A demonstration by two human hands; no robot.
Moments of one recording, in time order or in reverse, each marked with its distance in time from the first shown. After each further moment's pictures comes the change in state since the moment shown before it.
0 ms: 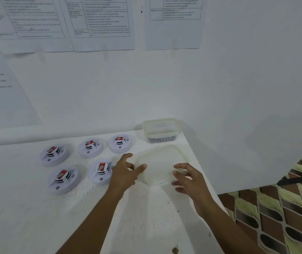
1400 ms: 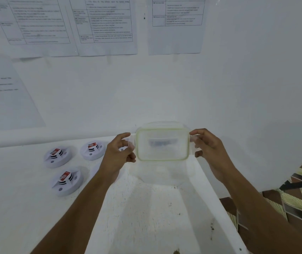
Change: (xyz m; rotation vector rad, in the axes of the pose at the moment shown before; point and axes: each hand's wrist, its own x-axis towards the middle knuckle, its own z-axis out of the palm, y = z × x) left_hand 0.011 0.050 -0.039 -0.458 -0.055 0.192; right_hand 0.038 -0.086 -0.040 -0.097 -0.043 -0.375
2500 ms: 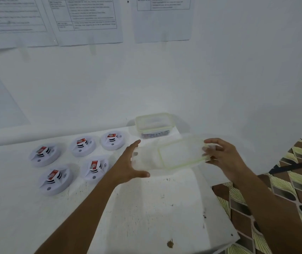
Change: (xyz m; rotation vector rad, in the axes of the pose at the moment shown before) left_hand 0.004 -0.069 0.016 0.511 -0.411 -0.027; right_hand -0.012 0.055 -0.065 0.148 0.129 0.316
